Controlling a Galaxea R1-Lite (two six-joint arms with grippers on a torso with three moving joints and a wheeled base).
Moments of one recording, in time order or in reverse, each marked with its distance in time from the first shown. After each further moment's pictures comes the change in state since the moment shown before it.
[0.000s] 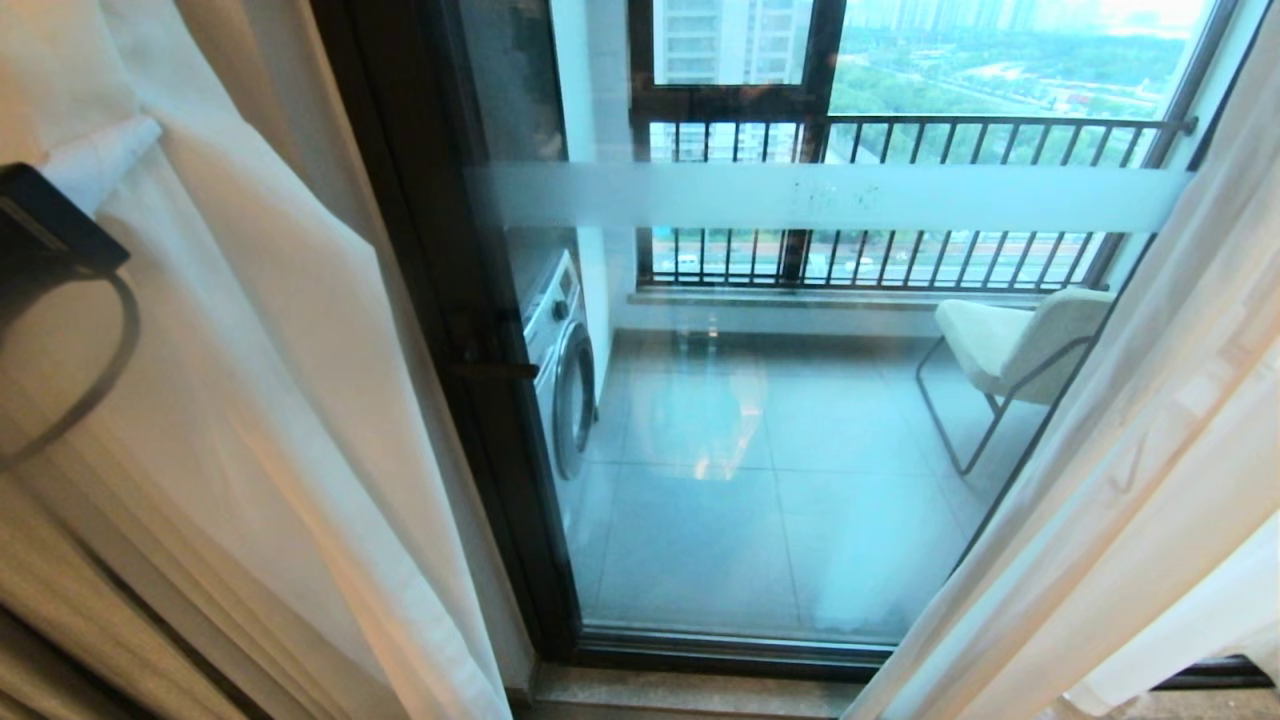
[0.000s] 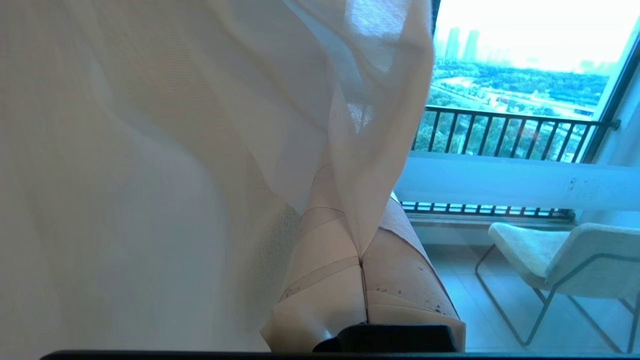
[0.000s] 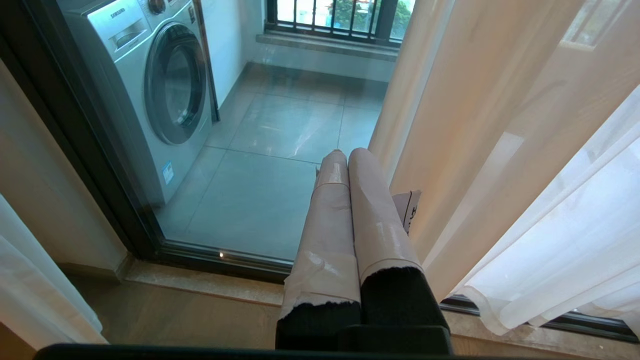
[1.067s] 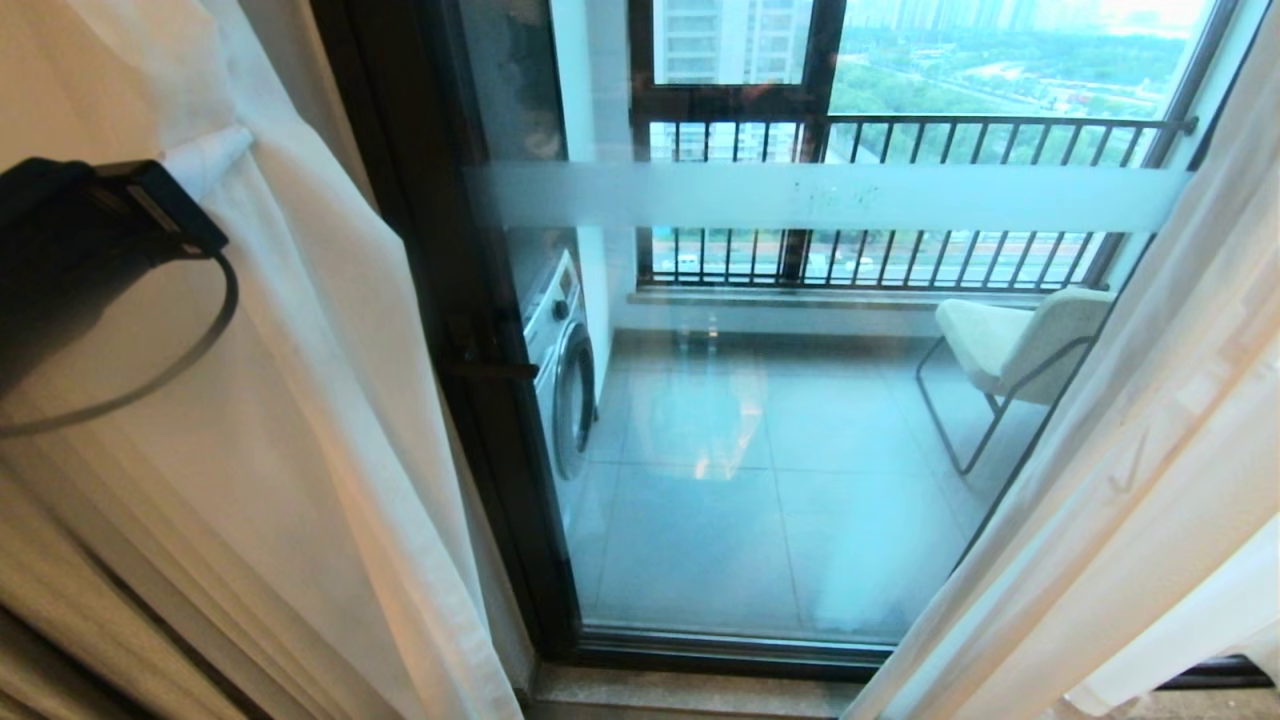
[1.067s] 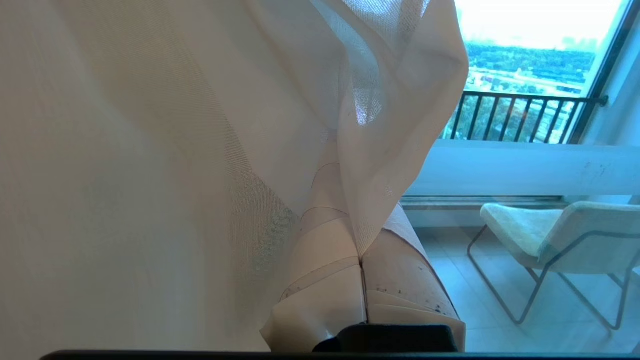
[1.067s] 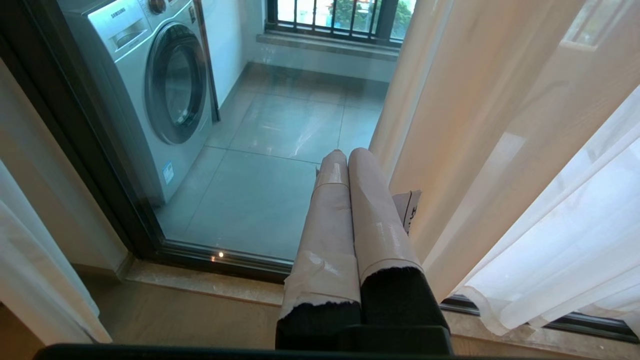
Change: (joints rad) left arm -0.003 0.182 -0.103 -0.045 -0.052 0.012; right arm 0.000 0.000 0.000 0.000 0.000 0.001
